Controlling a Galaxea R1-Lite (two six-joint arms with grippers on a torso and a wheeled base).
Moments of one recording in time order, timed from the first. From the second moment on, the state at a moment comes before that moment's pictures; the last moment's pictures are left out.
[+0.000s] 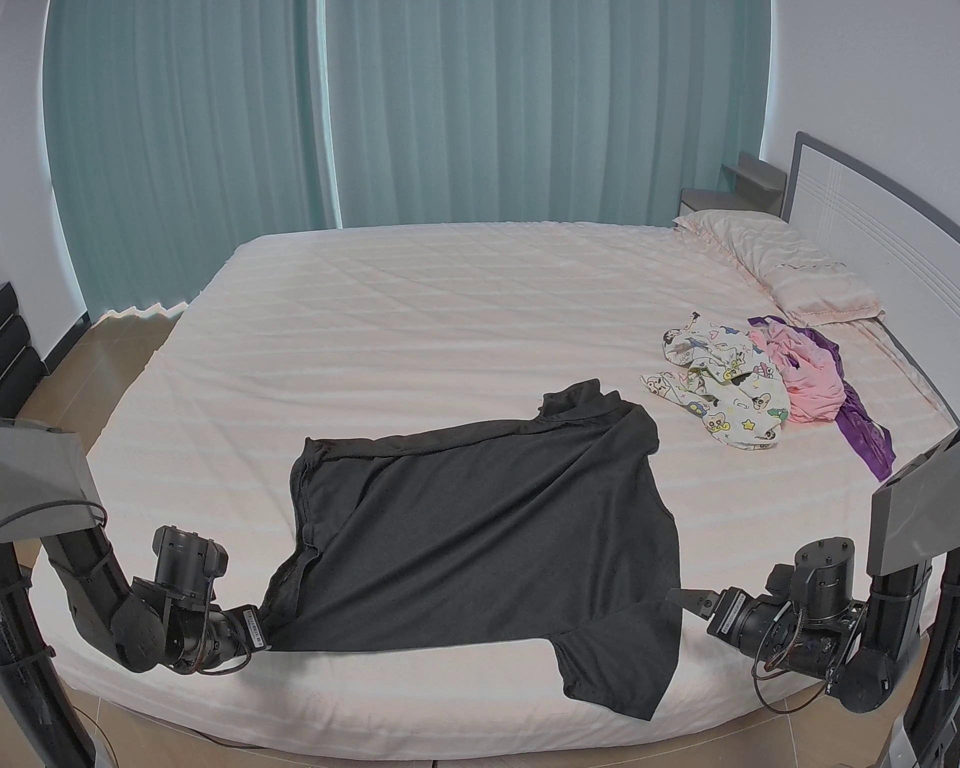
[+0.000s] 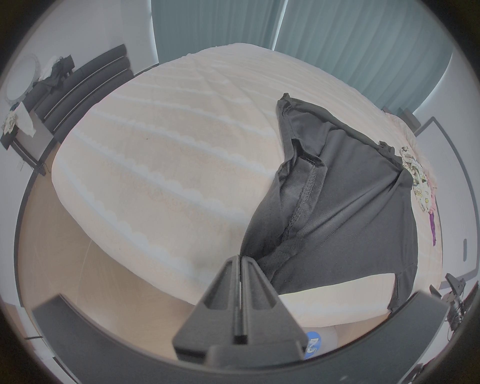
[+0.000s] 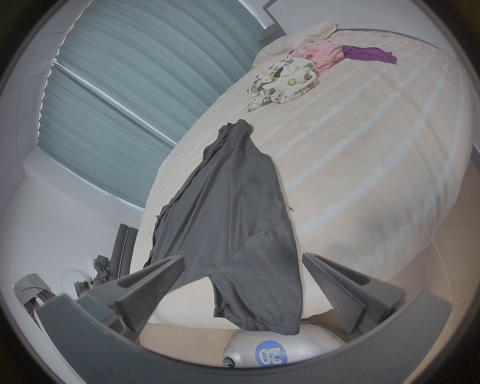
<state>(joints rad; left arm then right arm) -0.13 2.04 -0.31 -0.72 0.11 -0.53 0.37 2.17 -0.03 -1.55 0.03 0.83</state>
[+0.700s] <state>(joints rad) -0.10 2.21 -0.15 -1.16 -0.06 -0.70 0.44 2.29 -0.02 -1.48 0.08 0.72</state>
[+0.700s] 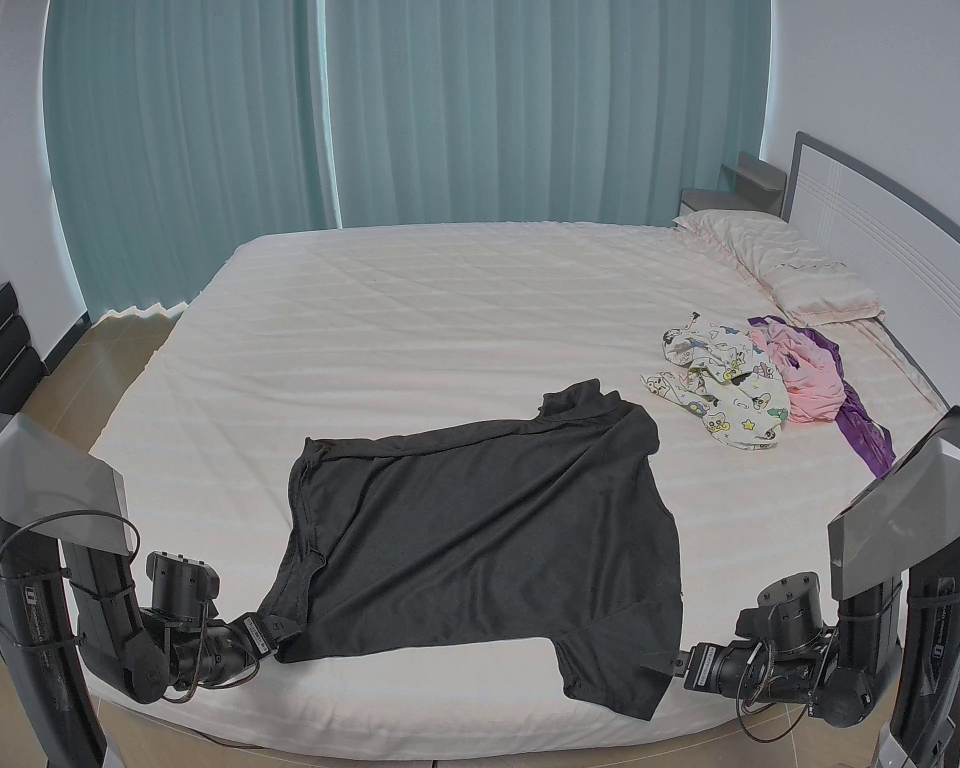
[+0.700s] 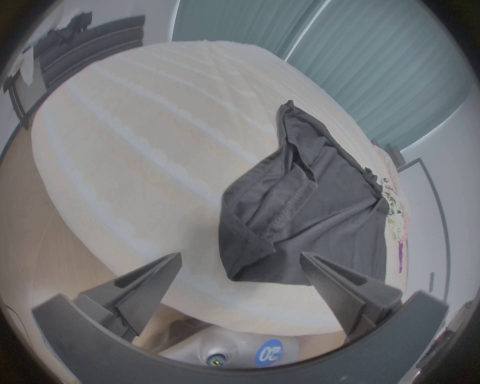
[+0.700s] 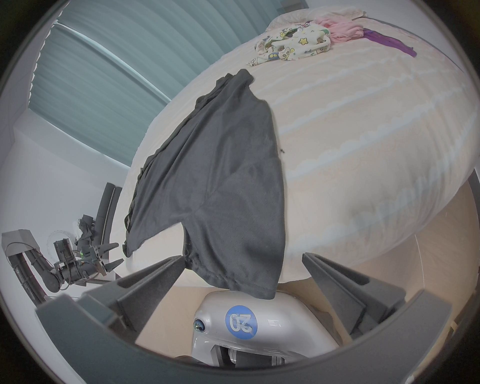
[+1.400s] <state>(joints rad) -0.11 2.22 -0.14 -1.17 -0.08 -0.75 0.40 2.39 -0.11 -1.55 0.08 0.72</state>
